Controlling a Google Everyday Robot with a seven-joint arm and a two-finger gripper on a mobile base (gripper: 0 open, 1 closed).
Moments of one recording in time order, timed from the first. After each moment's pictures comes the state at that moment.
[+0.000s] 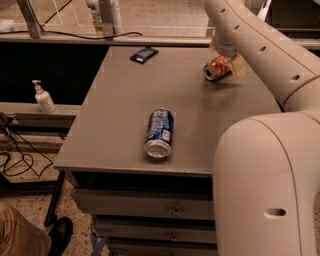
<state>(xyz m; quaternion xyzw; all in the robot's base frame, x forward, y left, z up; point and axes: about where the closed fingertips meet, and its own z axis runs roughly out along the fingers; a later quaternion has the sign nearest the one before) 0.809 -0.237 0.865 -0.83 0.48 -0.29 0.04</state>
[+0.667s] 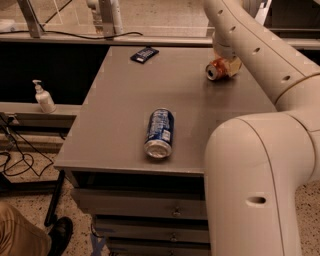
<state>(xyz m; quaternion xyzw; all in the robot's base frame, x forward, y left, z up) 0.811 -0.244 0.852 -0.81 0.52 -0.27 0.02</state>
